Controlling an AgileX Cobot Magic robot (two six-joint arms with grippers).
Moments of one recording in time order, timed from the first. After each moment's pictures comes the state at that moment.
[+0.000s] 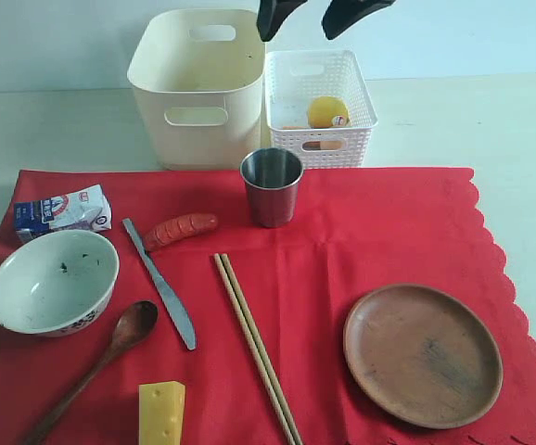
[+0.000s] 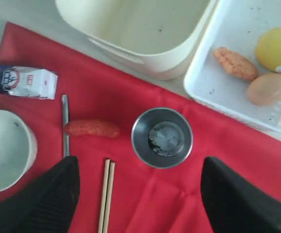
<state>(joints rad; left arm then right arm) -0.01 0.01 0.00 0.11 0.37 -0.13 0.49 1.88 -1.88 0.19 1.18 0.07</state>
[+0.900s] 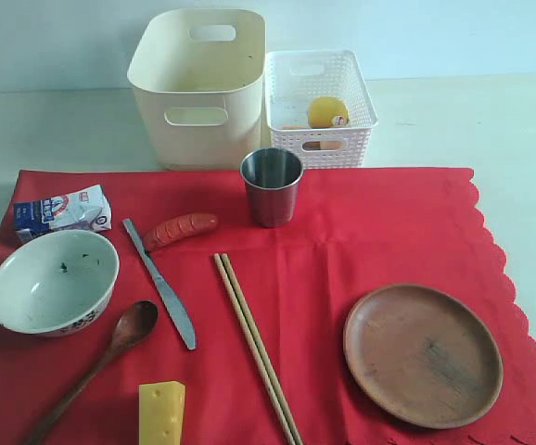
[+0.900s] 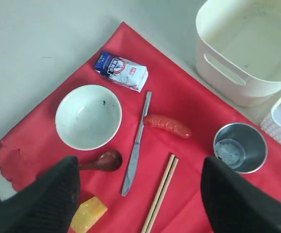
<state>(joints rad) -0.01 0.01 0.00 0.11 0.37 -0.13 0.74 1.68 -1.88 0.17 1.22 0.03</state>
